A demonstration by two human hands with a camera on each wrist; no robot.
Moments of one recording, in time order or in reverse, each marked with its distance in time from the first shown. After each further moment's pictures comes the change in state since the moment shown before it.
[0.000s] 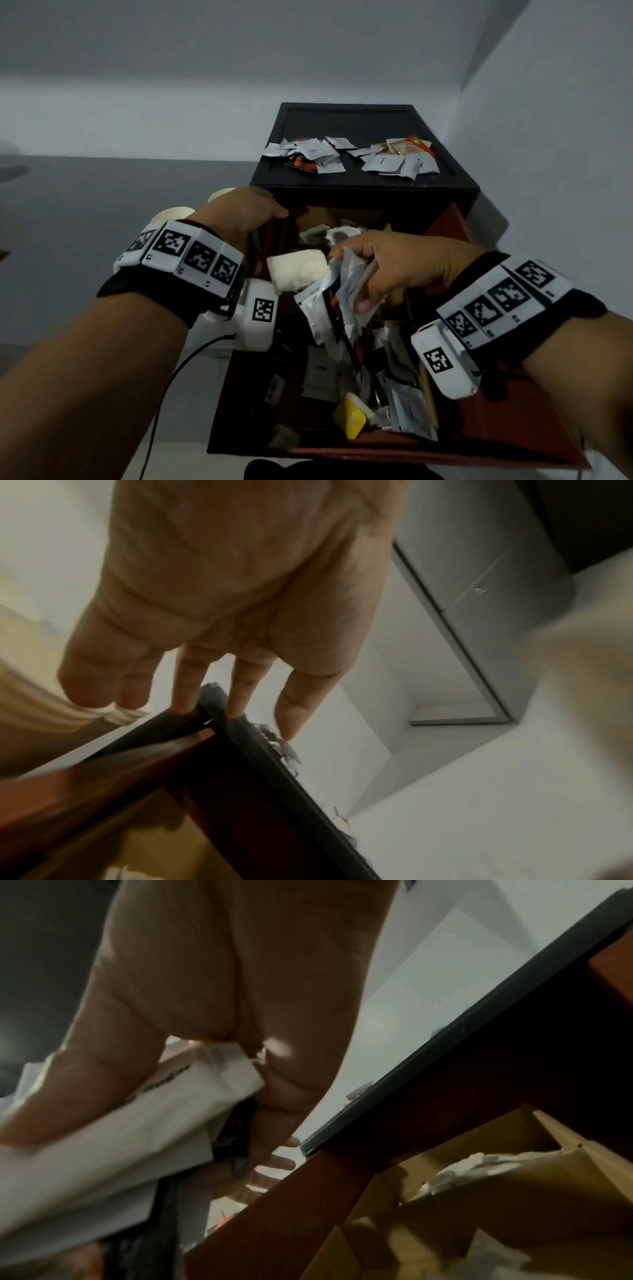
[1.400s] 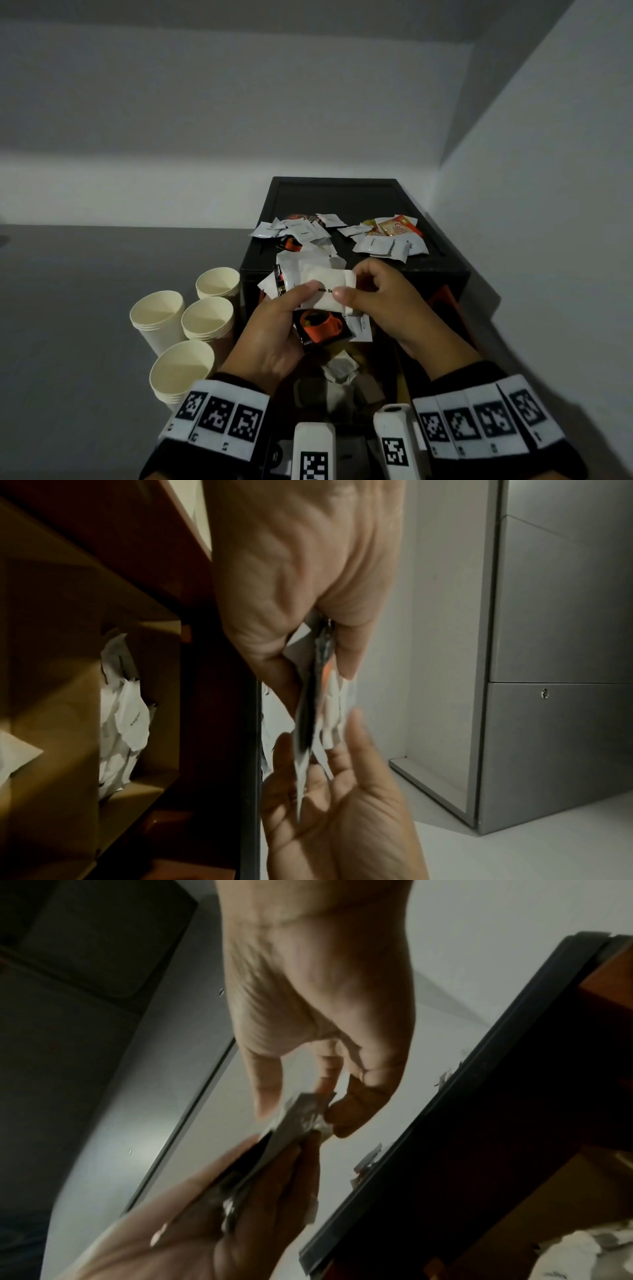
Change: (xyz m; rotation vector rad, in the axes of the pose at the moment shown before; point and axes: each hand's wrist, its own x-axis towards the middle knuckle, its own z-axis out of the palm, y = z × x) left_hand -0.027 0.016 0.055 -1.201 -0.299 0.055; right_hand 0.026 -0.020 -0.020 0.099 0.874 0.094
